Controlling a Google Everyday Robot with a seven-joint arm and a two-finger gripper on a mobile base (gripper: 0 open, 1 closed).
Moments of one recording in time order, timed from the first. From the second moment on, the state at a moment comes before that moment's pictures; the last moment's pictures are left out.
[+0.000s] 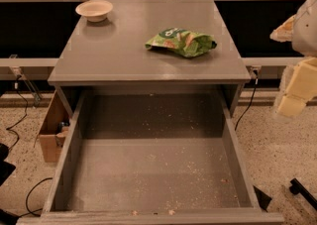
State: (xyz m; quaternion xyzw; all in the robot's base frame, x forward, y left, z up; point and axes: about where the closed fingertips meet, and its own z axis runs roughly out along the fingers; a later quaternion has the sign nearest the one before) arm 0.438 -0.216 0.977 -0.60 0.78 -0.04 0.16
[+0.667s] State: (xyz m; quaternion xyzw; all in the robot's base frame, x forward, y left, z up) arm 0.475 -0.220 0.975 -0.59 0.79 -0.04 0.19
